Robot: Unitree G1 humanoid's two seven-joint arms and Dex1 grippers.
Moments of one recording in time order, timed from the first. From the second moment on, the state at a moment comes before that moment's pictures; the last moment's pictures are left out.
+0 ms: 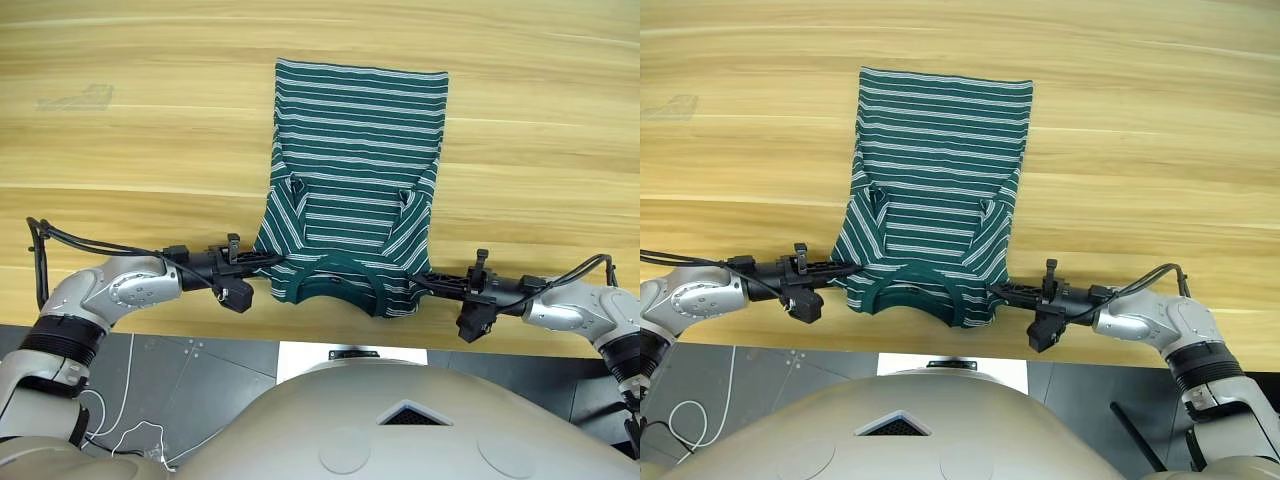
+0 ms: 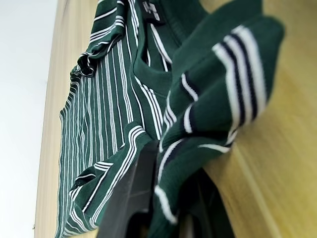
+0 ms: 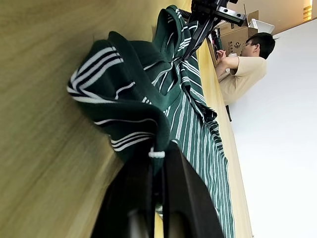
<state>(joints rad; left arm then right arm) 0.01 0.98 -0.44 0.32 0.43 -1.04 -0.42 0.06 -0.84 0.40 0.27 -0.75 -1.17 0.09</state>
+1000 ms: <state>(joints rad) 0.39 0.91 -0.31 -0.14 -0.09 -0.79 -0.66 0.24 -1.05 0.38 0.04 0.05 -0.94 0.57</state>
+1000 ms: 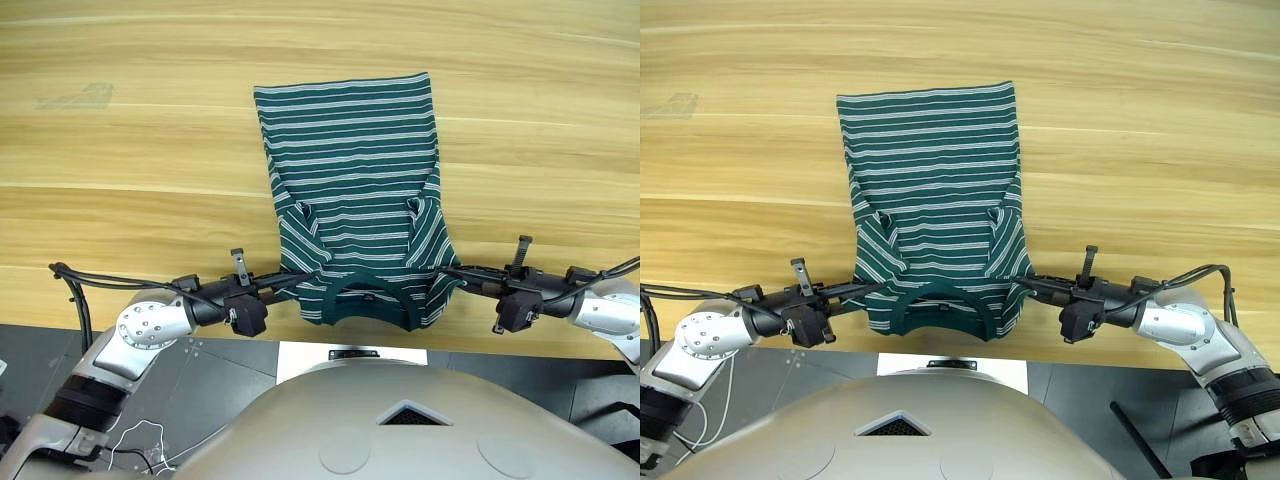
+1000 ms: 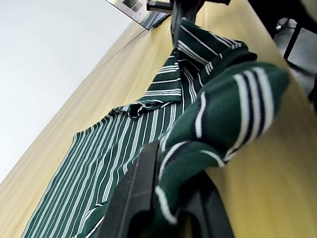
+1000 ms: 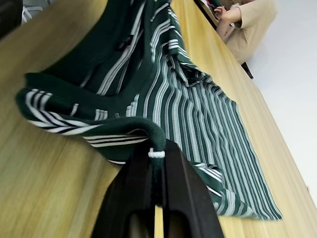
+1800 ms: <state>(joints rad) -0.32 0.31 -0.12 0.69 -0.22 -0.32 -0.45 -0.59 -0.29 0.28 0.88 -0.11 -0.50 0.20</state>
